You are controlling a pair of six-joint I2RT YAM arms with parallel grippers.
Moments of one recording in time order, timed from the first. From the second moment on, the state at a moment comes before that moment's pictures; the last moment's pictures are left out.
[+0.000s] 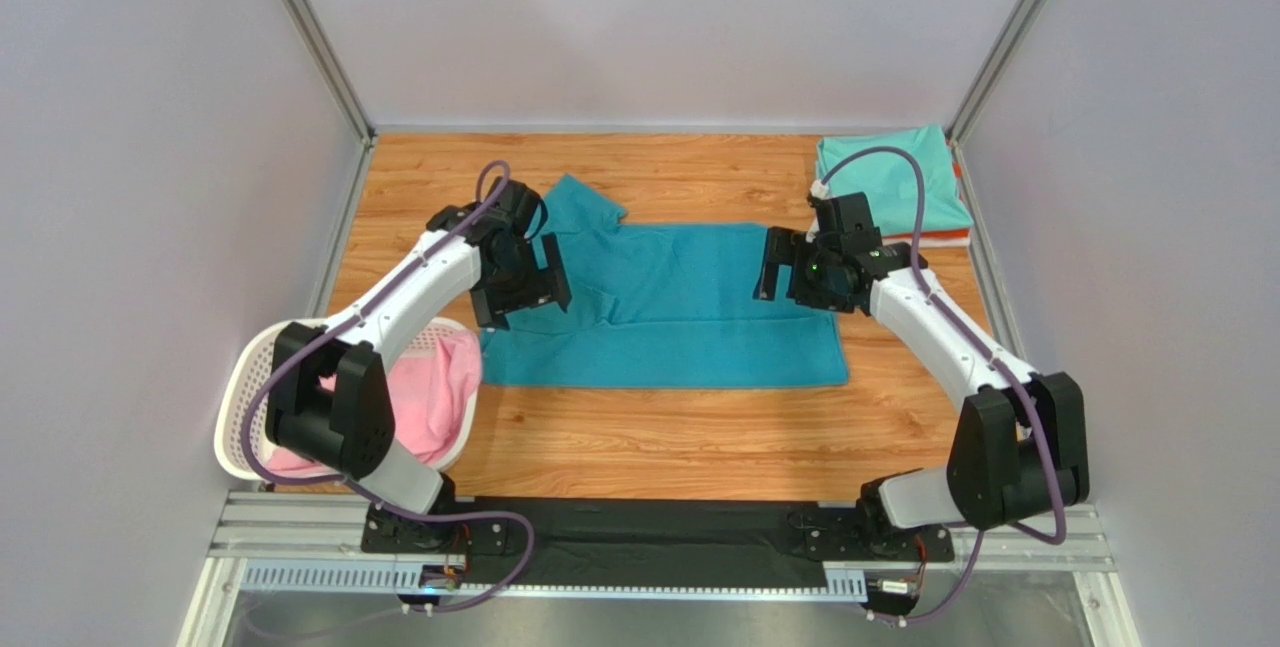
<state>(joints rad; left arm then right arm) -0.36 1.54 1.19 -0.90 -0.02 -0.64 0.25 1.40 1.01 -0.56 -0.09 0.38</state>
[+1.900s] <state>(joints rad) -0.28 2.67 2.53 -0.77 -0.18 -0.49 0.25 1.52 1.13 -0.59 0.02 0.36</state>
